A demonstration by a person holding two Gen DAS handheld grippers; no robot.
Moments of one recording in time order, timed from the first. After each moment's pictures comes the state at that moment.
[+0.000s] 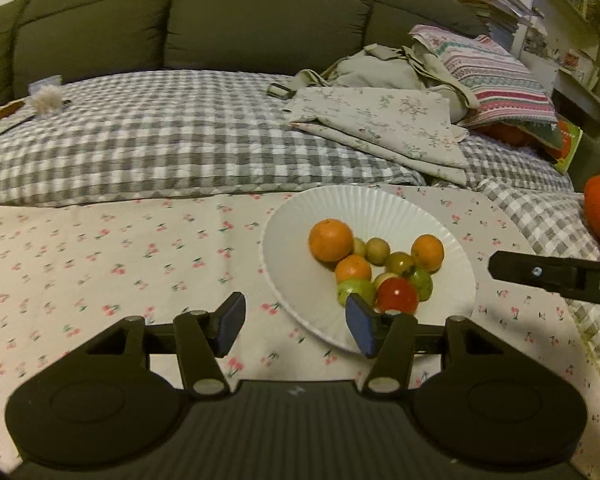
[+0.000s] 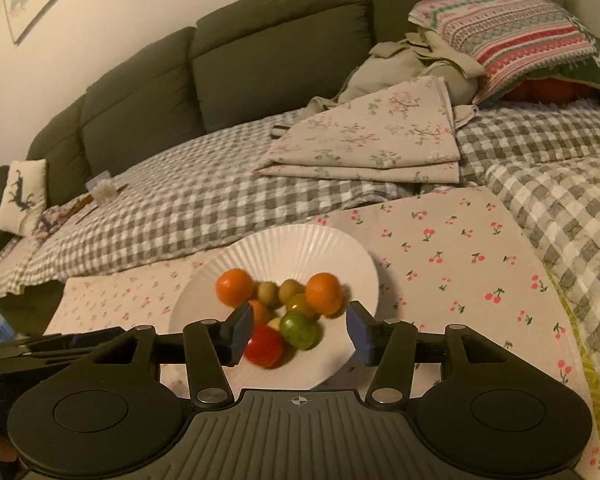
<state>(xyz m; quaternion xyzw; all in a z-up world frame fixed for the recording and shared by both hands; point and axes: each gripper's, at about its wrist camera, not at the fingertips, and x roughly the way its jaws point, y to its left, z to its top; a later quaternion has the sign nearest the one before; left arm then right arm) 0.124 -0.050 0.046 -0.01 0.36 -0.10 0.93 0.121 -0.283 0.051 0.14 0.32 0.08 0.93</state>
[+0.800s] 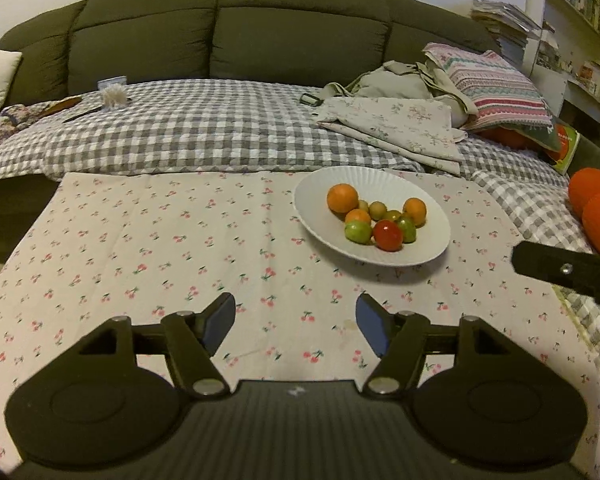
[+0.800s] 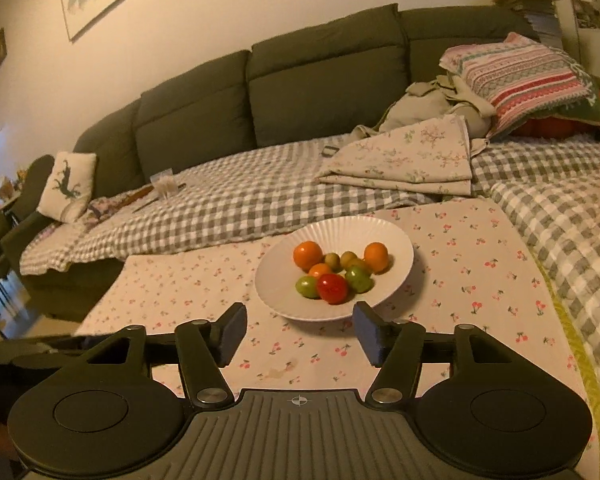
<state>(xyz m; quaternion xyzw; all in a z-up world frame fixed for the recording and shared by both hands) 0.001 -0.033 0.066 -0.02 0.34 -0.05 0.94 -0.011 -0.250 0.086 0.12 0.27 0.11 0.95</state>
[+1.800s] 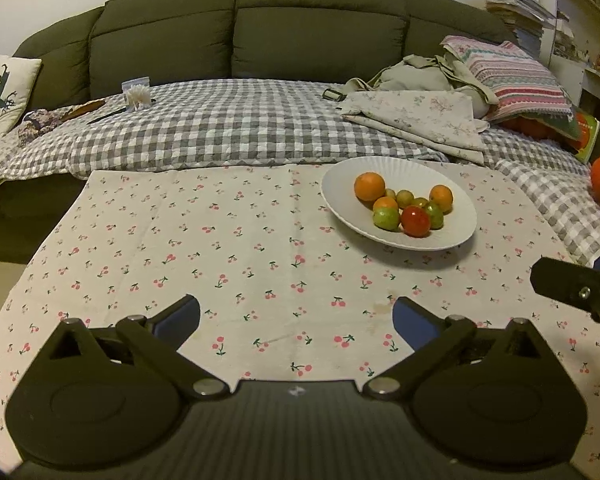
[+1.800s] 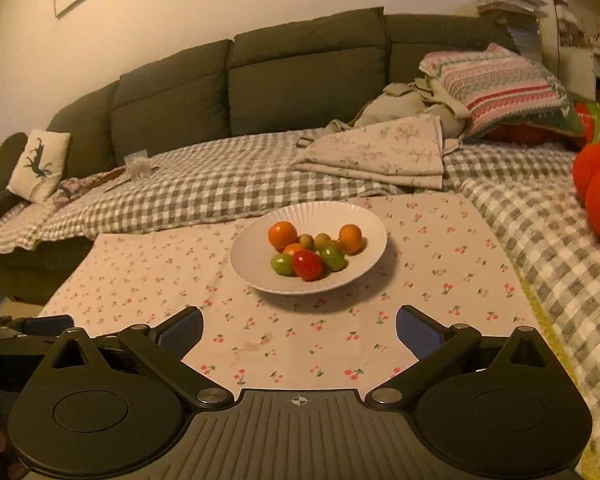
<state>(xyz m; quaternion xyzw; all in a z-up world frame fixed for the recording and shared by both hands) -0.006 -0.030 0.056 0.00 0.34 -0.02 0.94 -0.031 -0.230 0.074 0.07 0.28 0.06 0.96</state>
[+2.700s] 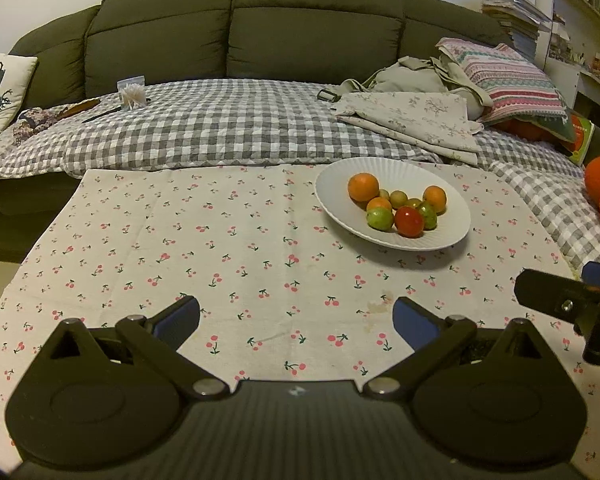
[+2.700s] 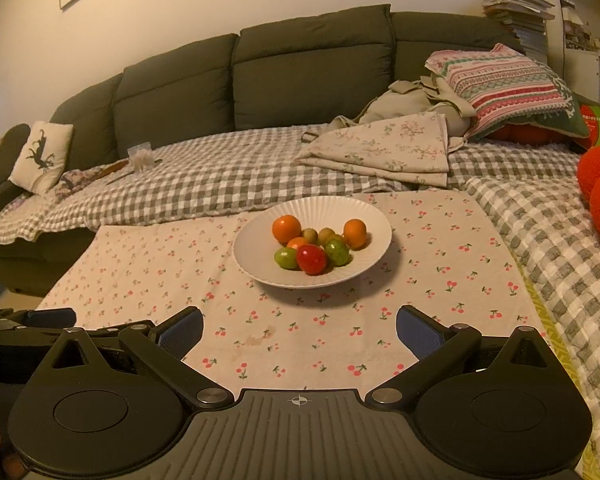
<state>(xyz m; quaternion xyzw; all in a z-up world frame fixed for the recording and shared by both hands) -0.007 -0.030 0.056 0.00 0.34 -0.03 0.94 -0.031 -0.226 0.071 0.07 0.29 0.06 0.95</state>
